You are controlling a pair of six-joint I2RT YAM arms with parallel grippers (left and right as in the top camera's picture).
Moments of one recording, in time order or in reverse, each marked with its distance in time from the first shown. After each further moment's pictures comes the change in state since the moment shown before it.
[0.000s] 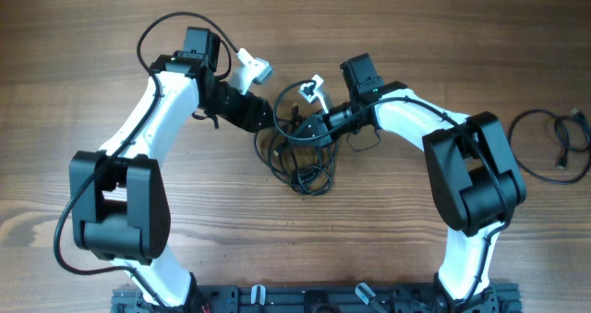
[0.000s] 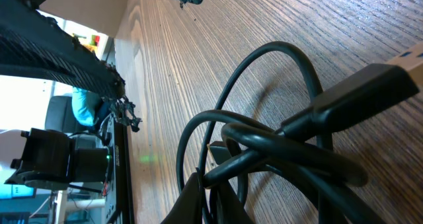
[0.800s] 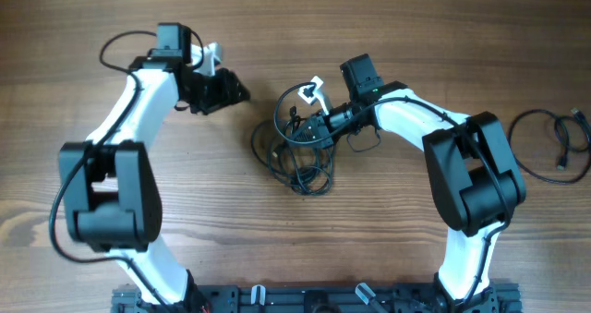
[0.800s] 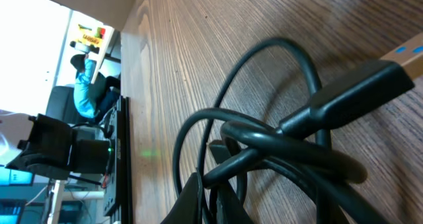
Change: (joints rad) left arm 0.127 0.043 0.000 0.181 -0.102 -0.616; right arm 0.000 0.000 0.000 -0.012 -0.023 -0.065
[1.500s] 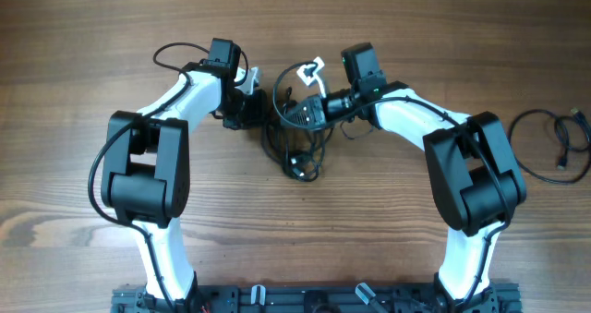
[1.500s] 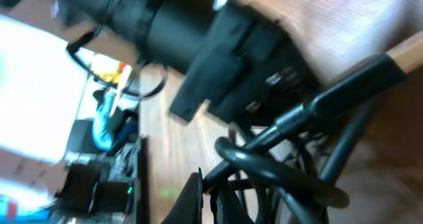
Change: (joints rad) left arm -0.168 0.182 0.004 0.011 -0.068 -0.017; right arm -0.003 0.000 -0.002 0.254 -0.087 0.266
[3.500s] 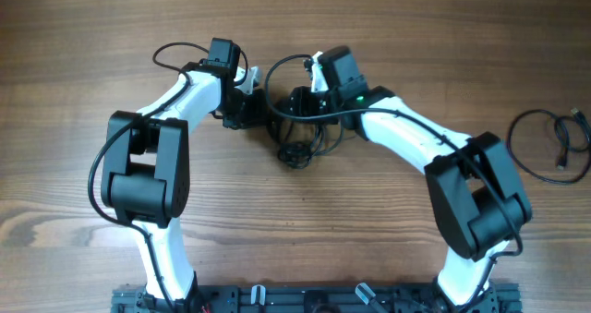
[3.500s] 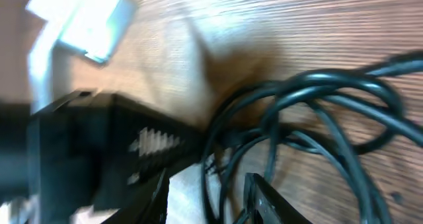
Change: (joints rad) left arm 0.000 0.000 0.000 0.004 0.000 0.000; right arm 0.129 -0.113 0.000 -0.020 0.778 0.527
